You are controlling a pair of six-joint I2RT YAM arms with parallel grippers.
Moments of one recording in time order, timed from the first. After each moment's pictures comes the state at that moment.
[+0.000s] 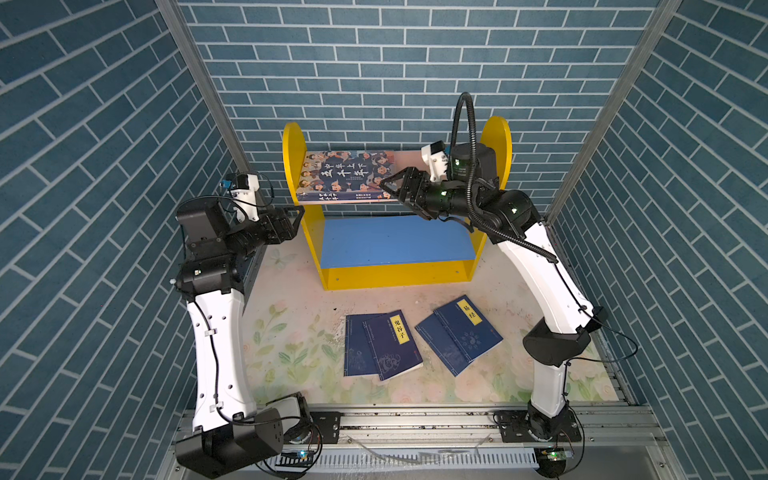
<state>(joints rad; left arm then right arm) 0.30 1.21 1.51 -0.60 0.71 -0.20 0.81 1.94 2.55 -0.89 -0.31 0.88</state>
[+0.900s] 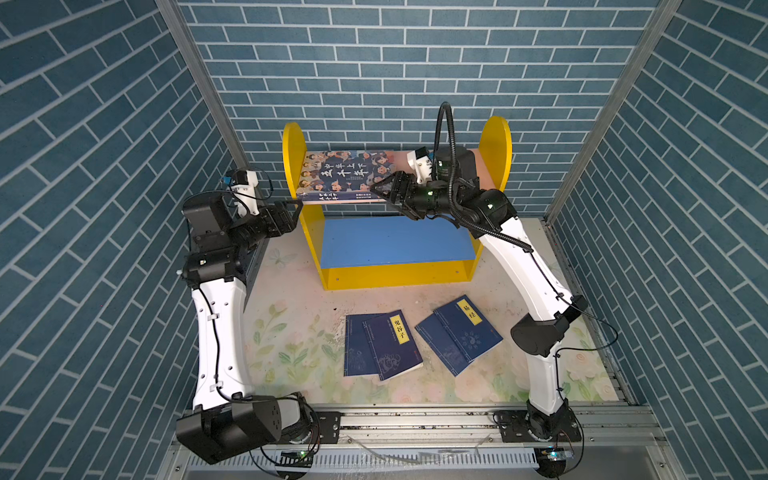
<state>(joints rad) 0.30 1.27 1.51 -0.52 0.70 -0.25 0.76 2.05 2.57 -0.81 -0.41 0.91</state>
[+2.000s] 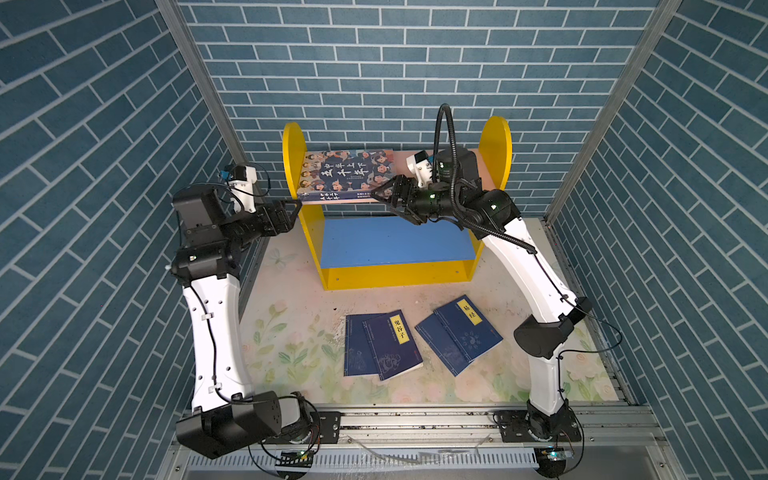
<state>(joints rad) 0.33 1.29 1.70 -0.76 0.77 -0.11 0.79 1.97 2.50 -0.91 -0.44 0.85</state>
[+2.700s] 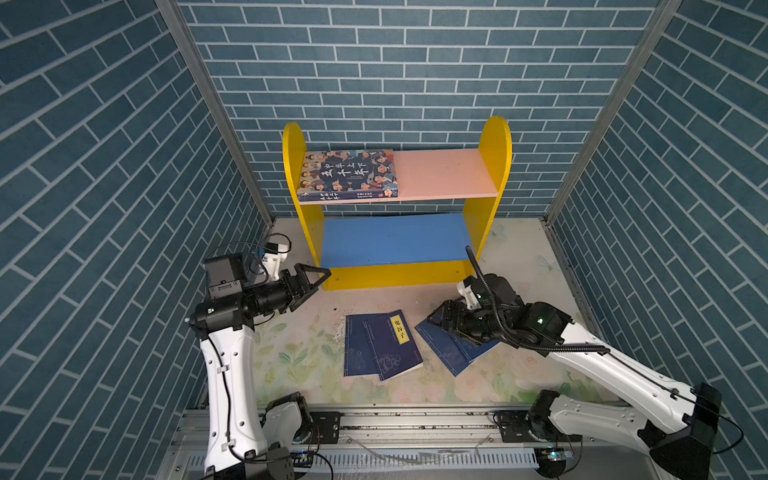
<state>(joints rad) 0.34 0.98 1.13 -1.02 1.07 -0.37 0.92 1.06 0.91 -0.66 -0.24 1.14</state>
